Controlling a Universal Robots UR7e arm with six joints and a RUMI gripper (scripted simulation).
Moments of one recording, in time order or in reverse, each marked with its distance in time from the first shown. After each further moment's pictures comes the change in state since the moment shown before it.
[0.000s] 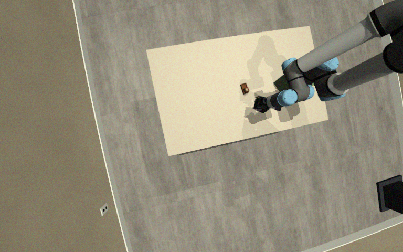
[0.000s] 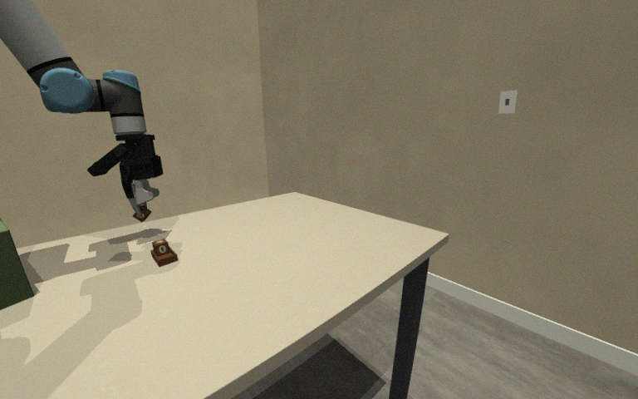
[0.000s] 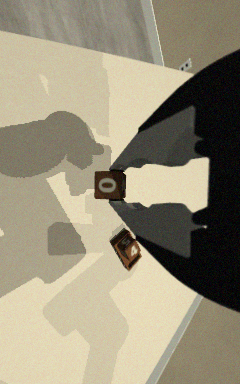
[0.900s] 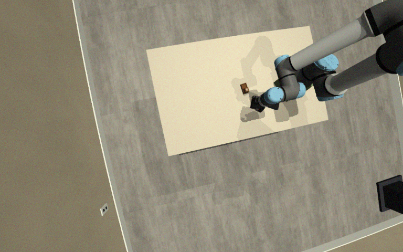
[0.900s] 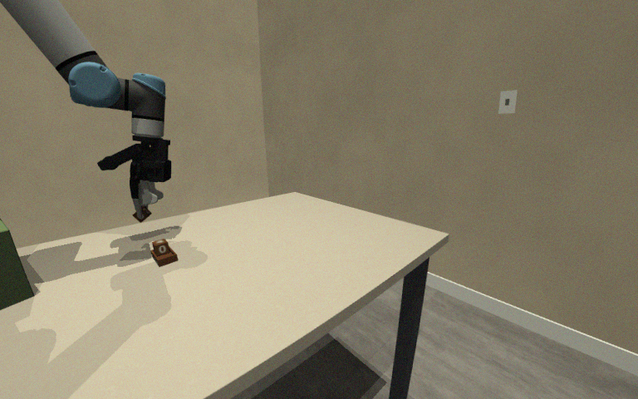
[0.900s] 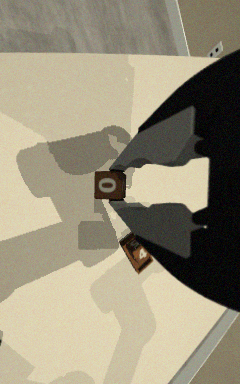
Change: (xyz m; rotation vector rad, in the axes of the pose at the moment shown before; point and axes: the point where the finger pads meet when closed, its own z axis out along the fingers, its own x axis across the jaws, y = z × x) arm 0.000 0.002 0.001 0.188 -0.002 -0.001
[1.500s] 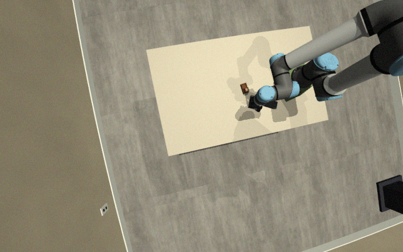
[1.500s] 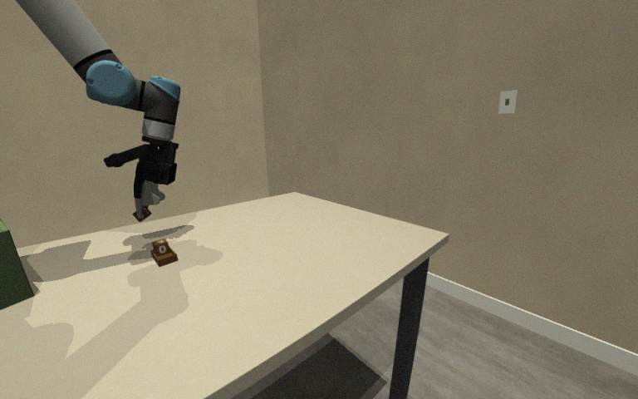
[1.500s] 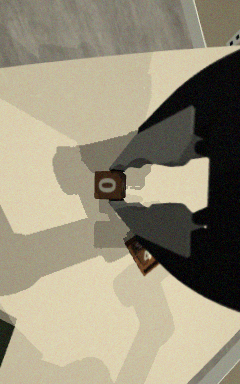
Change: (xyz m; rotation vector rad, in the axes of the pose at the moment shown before) arm 0.000 0.001 -0.001 0.111 0.002 0.001
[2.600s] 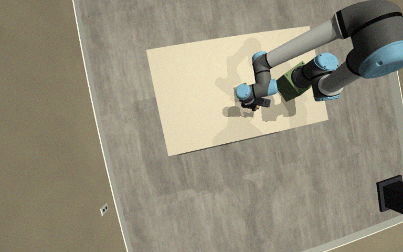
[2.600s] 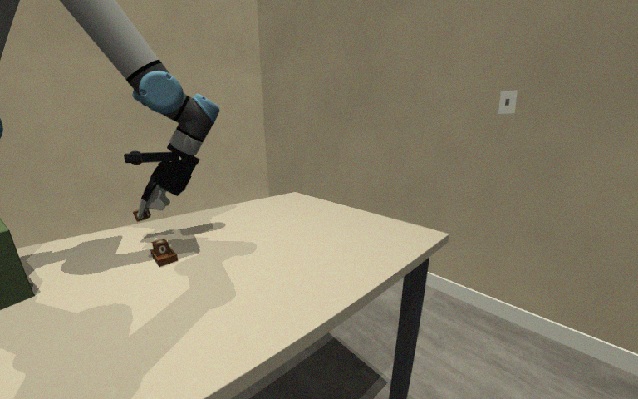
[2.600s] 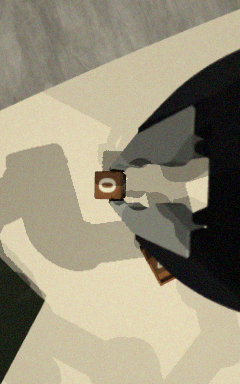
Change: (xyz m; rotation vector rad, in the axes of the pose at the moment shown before) arm 0.000 0.003 0.001 0.313 0.000 0.000
